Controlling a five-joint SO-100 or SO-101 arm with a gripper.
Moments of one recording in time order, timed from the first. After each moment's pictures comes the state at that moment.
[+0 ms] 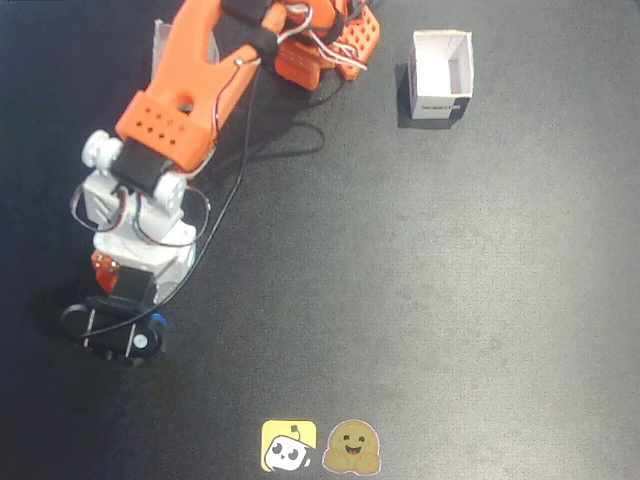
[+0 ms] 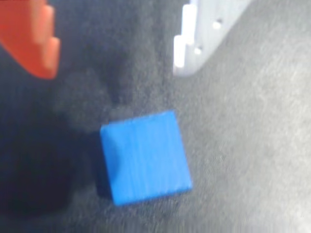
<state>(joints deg) 25.4 75.5 83.6 62.1 72.2</state>
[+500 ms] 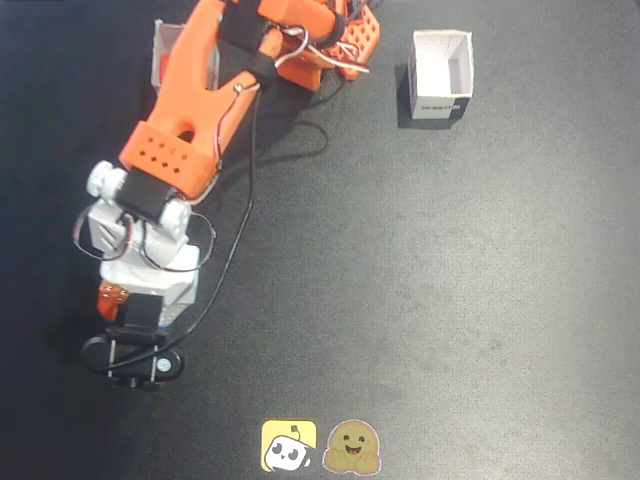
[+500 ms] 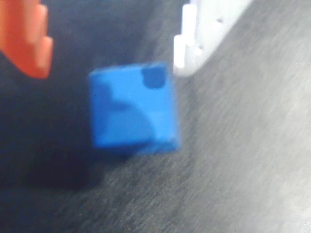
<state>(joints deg) 23.6 68.1 75.2 61.7 65.7</state>
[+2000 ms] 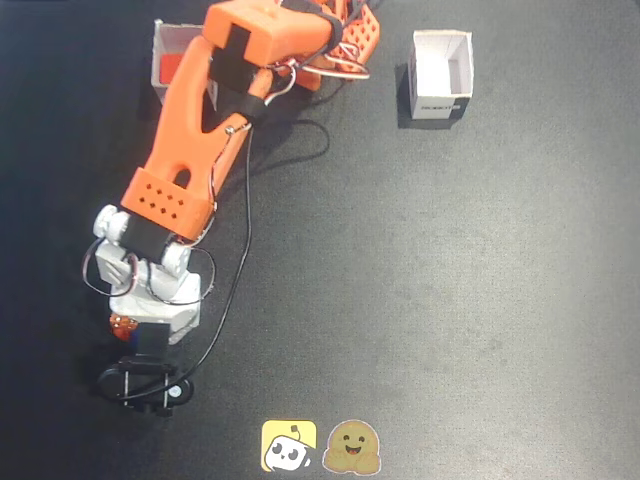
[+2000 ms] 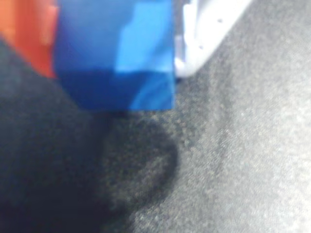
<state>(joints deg) 22.9 55.2 71.6 56.3 63.7</state>
